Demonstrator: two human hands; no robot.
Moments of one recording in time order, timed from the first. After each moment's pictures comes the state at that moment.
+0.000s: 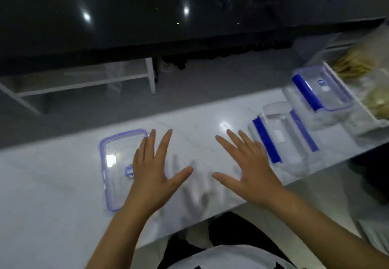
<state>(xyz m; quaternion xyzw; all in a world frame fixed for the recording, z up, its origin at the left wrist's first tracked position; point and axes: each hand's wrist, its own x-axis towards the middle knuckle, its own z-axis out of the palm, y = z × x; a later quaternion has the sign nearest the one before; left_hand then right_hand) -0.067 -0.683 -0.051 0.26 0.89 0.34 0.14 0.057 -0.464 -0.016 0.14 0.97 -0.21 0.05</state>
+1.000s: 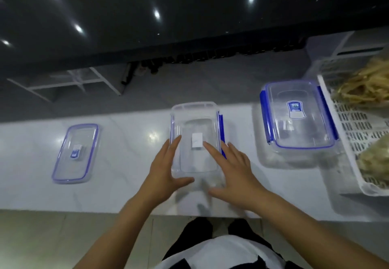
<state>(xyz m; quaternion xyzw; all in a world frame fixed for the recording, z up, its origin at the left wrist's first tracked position) 0.048 -0.377 -0.046 0.11 0.92 0.32 0.18 0.102 -0.157 -0.059 -0.05 0.90 -0.39 0.18</state>
